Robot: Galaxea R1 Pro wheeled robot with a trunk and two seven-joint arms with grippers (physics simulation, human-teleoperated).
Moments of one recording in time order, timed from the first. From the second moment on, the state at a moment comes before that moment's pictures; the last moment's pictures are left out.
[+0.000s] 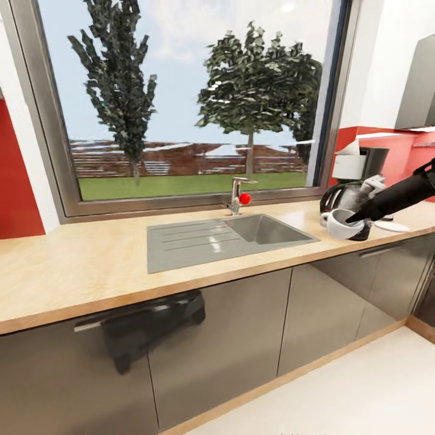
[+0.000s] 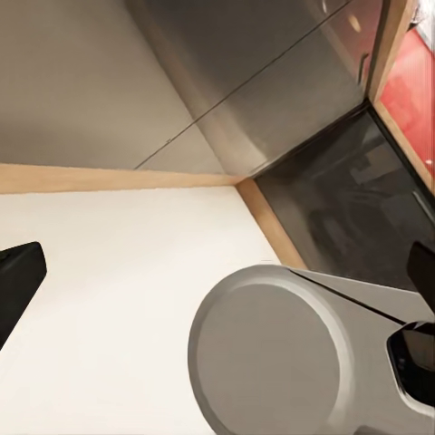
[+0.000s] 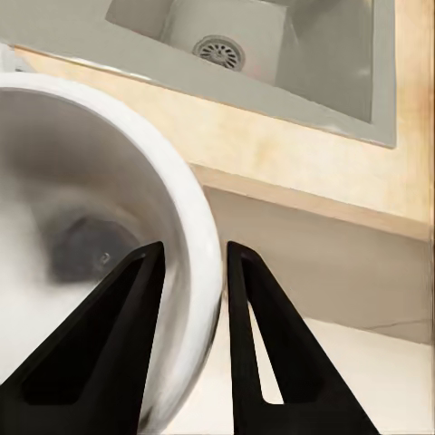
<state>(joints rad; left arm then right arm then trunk) -0.04 0.24 0.15 -0.03 0.65 -0.40 -1.56 -1.46 -0.67 0.46 -0.95 0.47 0.99 1.54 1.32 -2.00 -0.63</state>
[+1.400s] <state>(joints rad) -0.04 0.24 0.15 -0.03 0.65 -0.40 -1.56 -1.46 -0.66 0.46 -0.94 0.47 0.99 1.54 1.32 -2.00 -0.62</state>
